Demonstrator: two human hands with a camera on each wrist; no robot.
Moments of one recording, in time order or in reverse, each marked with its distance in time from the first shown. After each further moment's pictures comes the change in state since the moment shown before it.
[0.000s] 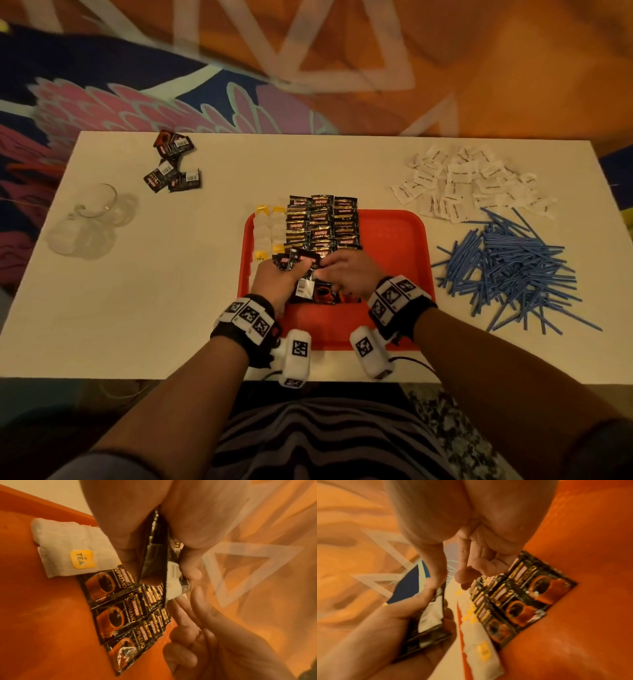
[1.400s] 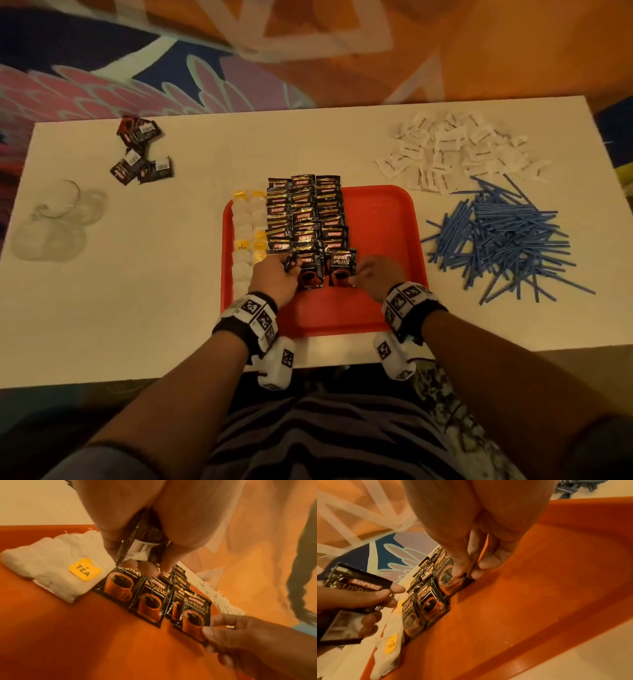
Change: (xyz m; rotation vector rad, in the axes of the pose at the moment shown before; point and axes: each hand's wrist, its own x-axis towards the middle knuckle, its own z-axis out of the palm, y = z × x) left_hand 0.011 -0.018 0.026 0.688 0.018 0.033; right_hand 0.003 0.086 -0.027 -0.324 0.227 0.211
